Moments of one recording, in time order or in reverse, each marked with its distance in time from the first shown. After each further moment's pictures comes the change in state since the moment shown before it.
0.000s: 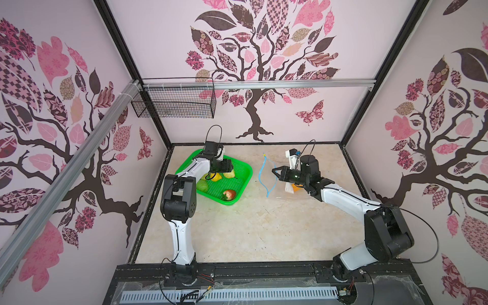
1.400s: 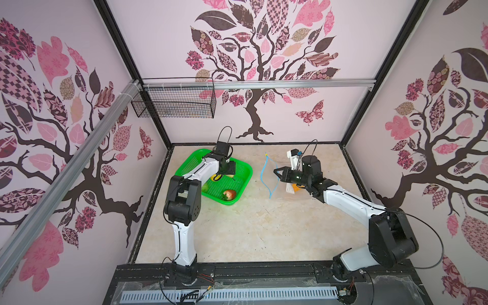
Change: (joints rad) left arm -0.122 -0.076 0.014 -0.109 -0.254 -0.076; right arm 0.000 -0.052 -0.017 -0.045 0.025 -0.033
